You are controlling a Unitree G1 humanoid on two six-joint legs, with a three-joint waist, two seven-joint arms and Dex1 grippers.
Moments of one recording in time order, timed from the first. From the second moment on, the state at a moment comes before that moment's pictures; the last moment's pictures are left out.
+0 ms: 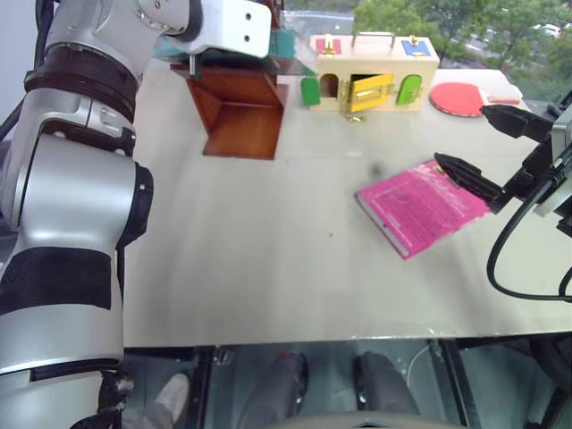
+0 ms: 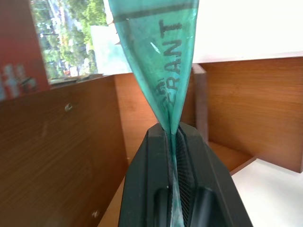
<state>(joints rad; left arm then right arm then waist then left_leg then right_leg) -1.73 0.68 -0.52 1.17 0.60 -0.36 -0.96 -0.29 -0.93 -0.37 -0.61 0.79 0.61 0.52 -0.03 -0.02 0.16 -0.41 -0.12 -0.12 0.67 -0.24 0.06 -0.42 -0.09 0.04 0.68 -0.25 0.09</state>
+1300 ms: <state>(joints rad) -0.12 0.70 0.23 -0.15 -0.47 0.35 -0.93 0.66 -0.71 -0.76 -0.76 0.62 0.60 0.72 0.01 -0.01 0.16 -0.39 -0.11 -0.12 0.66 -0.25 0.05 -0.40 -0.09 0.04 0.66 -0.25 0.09</state>
